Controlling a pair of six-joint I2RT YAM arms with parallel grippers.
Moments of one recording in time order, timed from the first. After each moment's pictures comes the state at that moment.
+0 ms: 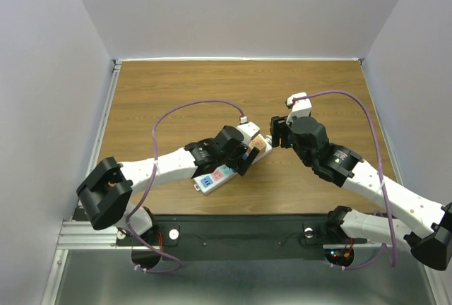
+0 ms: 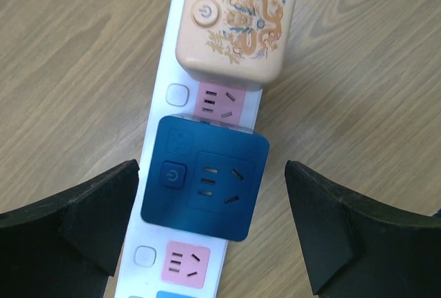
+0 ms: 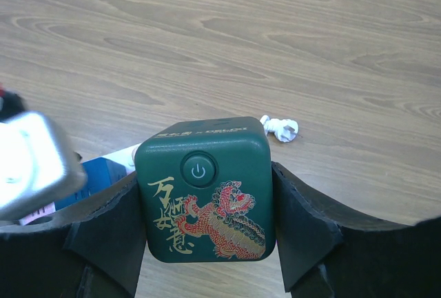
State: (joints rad) left arm -0.97 1.43 0.89 -0.18 -0.15 -0.14; right arm 0.82 0.99 0.89 -0.31 0.54 0.23
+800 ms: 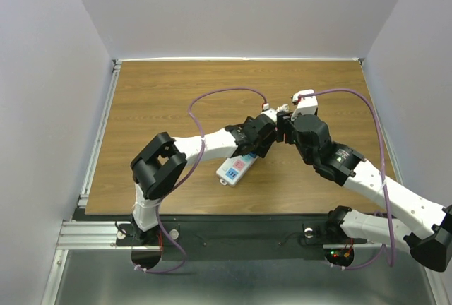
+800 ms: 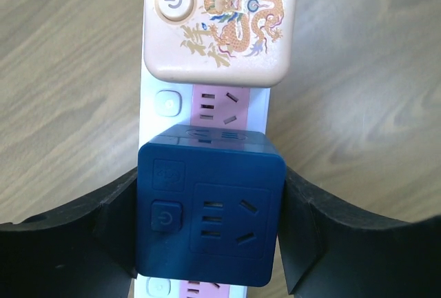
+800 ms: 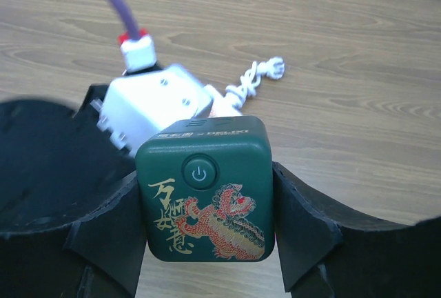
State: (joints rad) left arm -0.98 1.88 1.31 -0.29 -0.31 -0.25; right arm 0.80 0.99 0.90 -0.31 0.60 0.22
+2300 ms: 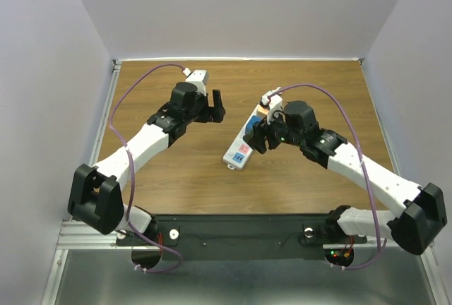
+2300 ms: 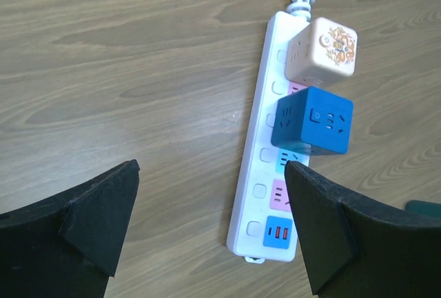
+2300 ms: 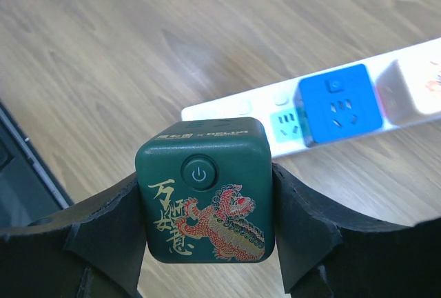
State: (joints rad) left arm -0.51 1.39 1.05 -0.16 0.02 -0.35; right arm 0.67 1.17 0.94 -0.25 -0.21 0.08
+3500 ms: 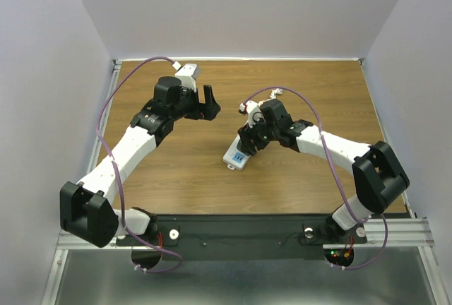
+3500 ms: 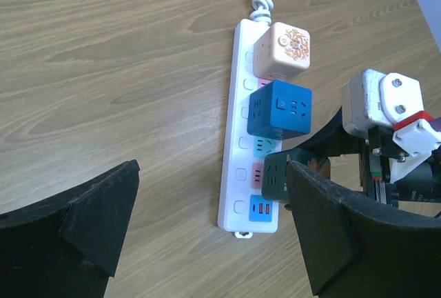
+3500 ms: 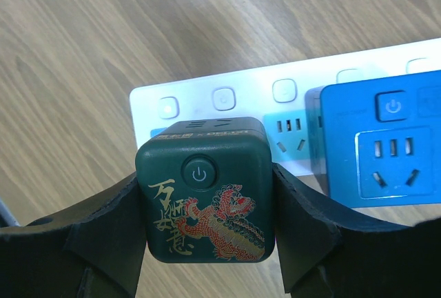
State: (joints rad) left arm -0.43 1.28 1.09 -0.26 0.20 -0.31; right arm 0.64 1.57 1.01 -0.21 -0.32 -0.06
